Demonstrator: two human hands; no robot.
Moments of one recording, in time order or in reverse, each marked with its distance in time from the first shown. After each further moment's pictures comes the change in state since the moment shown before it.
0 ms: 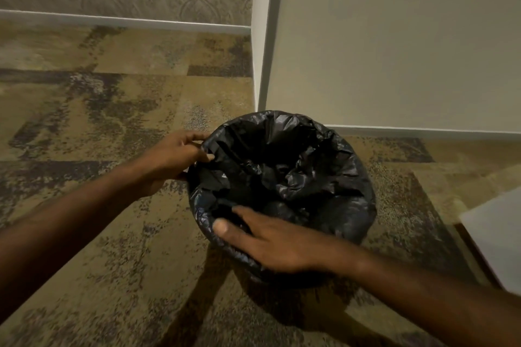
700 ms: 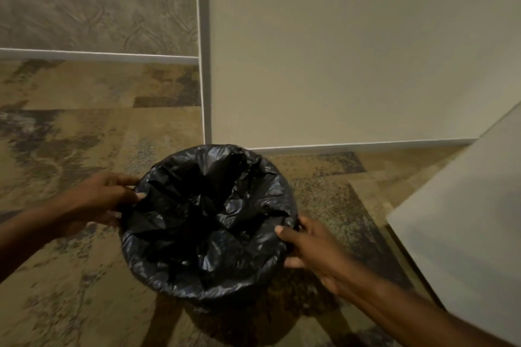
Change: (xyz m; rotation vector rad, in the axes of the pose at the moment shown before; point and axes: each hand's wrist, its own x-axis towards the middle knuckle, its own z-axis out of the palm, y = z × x) left_hand -0.006 0.015 -0.010 0.159 0.011 -0.115; right_hand -0.070 0.113 -0.027 1.084 0.669 0.268
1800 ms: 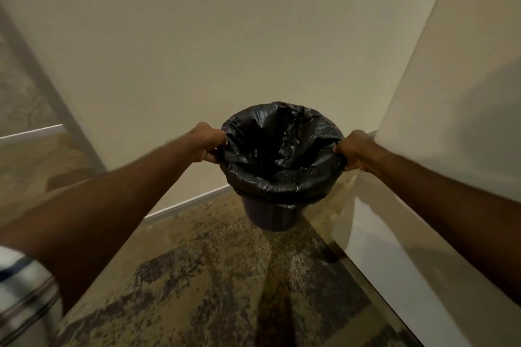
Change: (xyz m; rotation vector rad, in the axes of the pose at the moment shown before) left_hand 0.086 0.364 0.266 0.105 -0.053 0.313; right_hand 0.080 -0.184 -0.327 -0.223 0.665 -0.065
